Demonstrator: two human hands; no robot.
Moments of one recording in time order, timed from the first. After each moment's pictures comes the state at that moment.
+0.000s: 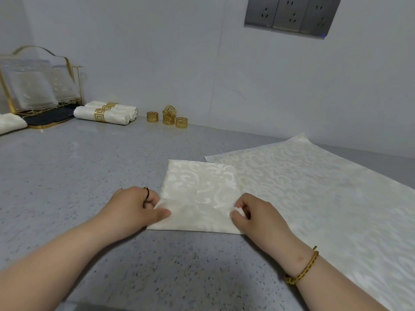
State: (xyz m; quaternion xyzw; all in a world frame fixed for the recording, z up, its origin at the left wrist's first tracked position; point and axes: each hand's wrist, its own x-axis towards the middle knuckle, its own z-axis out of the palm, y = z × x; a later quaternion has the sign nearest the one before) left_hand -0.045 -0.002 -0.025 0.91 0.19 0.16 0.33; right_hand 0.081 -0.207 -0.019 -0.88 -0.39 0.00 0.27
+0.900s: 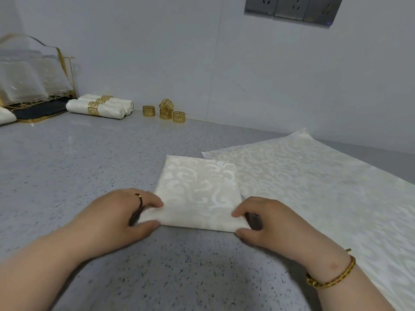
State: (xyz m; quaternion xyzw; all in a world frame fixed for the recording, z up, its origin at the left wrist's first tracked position) left_hand -0.062 0.001 -0.028 0.97 0.06 0.18 0.18; right_hand 0.090 -0.233 0.000 -0.85 -0.49 0.06 0.18
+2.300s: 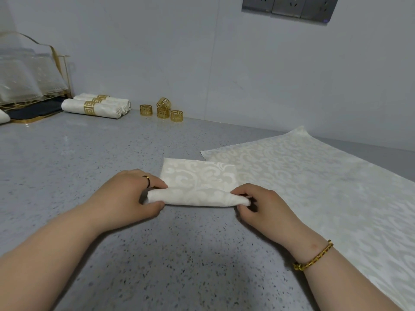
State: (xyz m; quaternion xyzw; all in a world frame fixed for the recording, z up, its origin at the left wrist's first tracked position) left_hand -0.031 0.012 -0.019 0.97 0.09 0.15 0.16; right_hand 0.103 -0.215 -0.015 -0.84 -0.45 0.01 0.31
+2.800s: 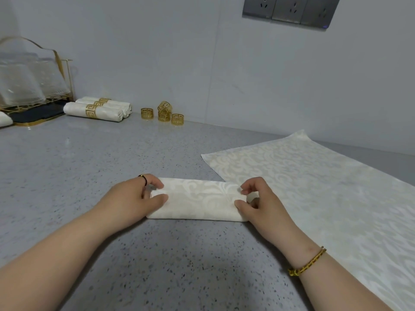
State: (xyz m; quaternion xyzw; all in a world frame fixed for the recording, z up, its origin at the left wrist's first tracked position) left_hand -0.024 0.001 -0.021 0.91 0.22 0.18 0.30; right_hand 0.104 -0.207 -0.021 -0.83 -0.35 0.03 0.43
